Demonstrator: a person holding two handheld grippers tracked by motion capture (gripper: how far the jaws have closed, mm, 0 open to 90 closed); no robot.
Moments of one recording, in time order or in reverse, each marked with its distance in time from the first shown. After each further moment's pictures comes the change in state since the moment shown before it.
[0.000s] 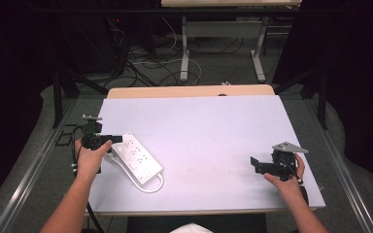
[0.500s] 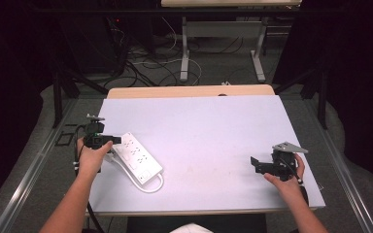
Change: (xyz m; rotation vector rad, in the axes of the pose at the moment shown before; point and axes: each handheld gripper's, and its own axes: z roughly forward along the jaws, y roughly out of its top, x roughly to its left) left arm 0.003 0.002 0.013 0.028 0.047 0.013; right arm 0.000 0.000 0.000 0.001 0.000 -0.001
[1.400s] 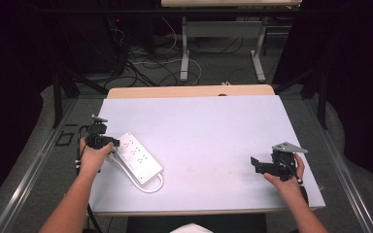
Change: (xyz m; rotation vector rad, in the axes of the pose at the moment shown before) left arm 0.007 0.002 0.015 0.077 0.042 0.023; right arm 0.000 0.000 0.000 0.014 0.005 -0.003
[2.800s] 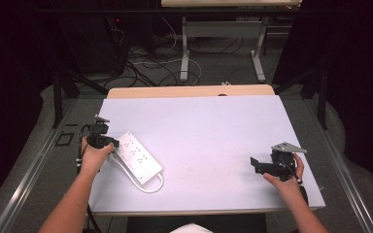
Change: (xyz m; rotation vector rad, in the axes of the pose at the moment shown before) left arm 0.002 0.003 0.007 0.029 0.028 0.044; right arm 0.000 0.000 0.001 0.004 0.004 -0.013
